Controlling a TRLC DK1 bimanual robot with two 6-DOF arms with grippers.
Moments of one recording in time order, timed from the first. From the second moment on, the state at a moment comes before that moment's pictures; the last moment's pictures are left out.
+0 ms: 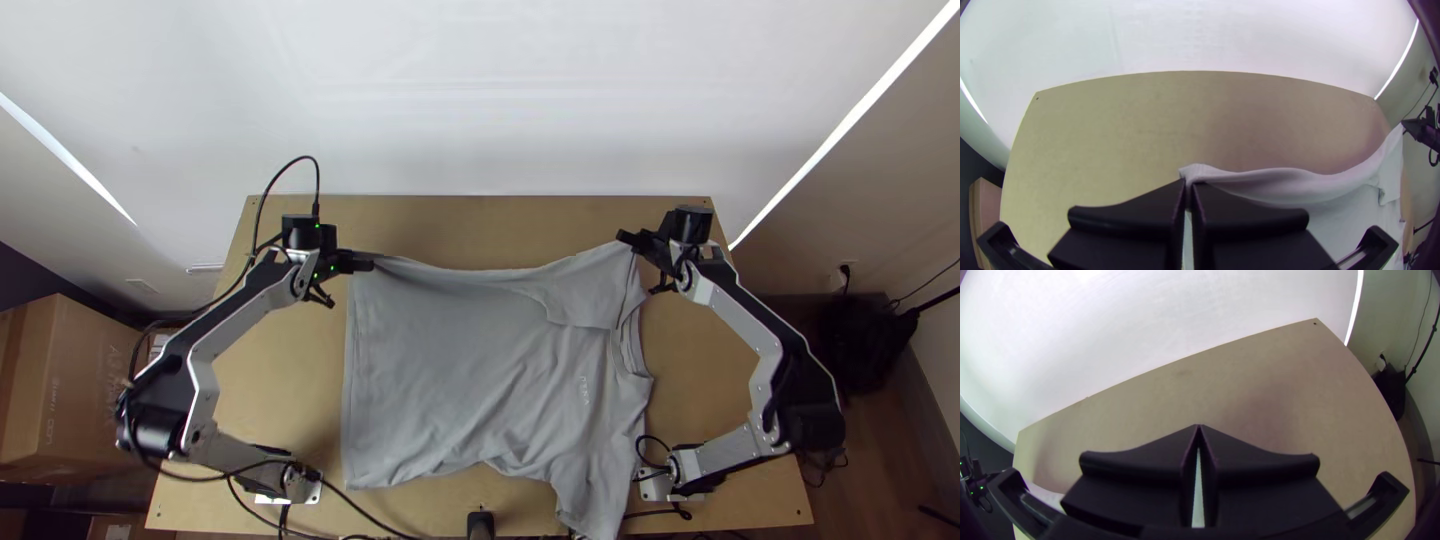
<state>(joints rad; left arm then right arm) -0.11 1.63 1.11 -0.21 -0.01 -0.05 0.05 1.63 1.10 -0.08 -0.04 0.37</state>
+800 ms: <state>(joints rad) -0.05 2.16 1.87 -0.33 0.00 -0.10 0.03 2.03 1.59 -0.12 -0.02 0.37</state>
